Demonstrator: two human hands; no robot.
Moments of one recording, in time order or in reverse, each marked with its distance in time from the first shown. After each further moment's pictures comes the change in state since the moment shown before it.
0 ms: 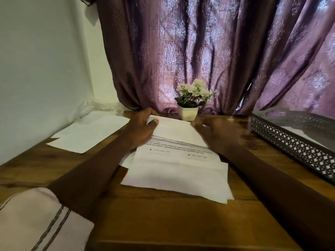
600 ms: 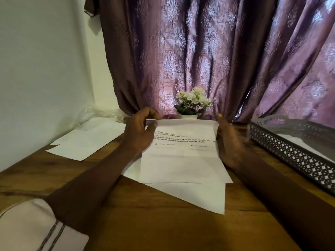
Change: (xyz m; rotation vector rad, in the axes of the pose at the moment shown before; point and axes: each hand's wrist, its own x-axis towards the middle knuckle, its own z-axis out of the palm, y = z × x) left_hand -0.001 0.012 0.004 -0.071 0.226 0.162; right_hand 0.008 0.004 -0.005 1.502 -0.186 0.751
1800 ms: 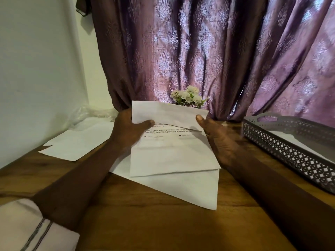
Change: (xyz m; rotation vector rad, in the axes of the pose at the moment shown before) left_hand 0.004 0.004 -0.013 -0.217 0.002 -0.236; right_hand -0.015 -0.001 0.005 0.035 -0.146 -0.162
